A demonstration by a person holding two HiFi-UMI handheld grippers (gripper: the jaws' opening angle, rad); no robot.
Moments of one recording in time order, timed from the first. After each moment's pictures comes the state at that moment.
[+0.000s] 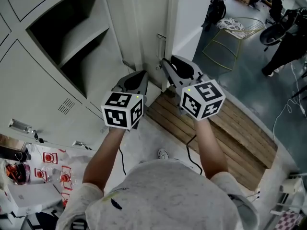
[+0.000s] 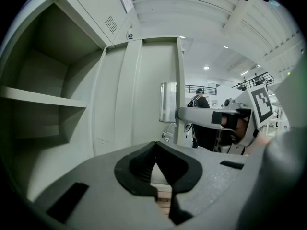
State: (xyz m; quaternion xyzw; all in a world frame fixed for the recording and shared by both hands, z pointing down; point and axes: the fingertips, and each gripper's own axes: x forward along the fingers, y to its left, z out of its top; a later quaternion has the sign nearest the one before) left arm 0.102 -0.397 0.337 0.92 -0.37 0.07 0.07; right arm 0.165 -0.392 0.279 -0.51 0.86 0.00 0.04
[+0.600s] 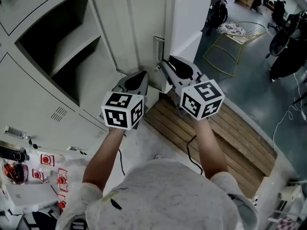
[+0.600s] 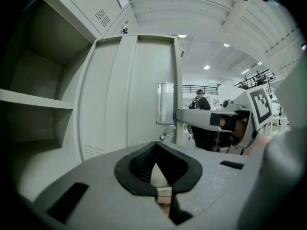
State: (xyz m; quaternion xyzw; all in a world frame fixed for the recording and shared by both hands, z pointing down) left arm 0.147 -0.428 0.334 0.92 -0.38 0.07 0.05; right arm 0.206 -0.425 0.280 -0.49 0.87 0.01 0.04
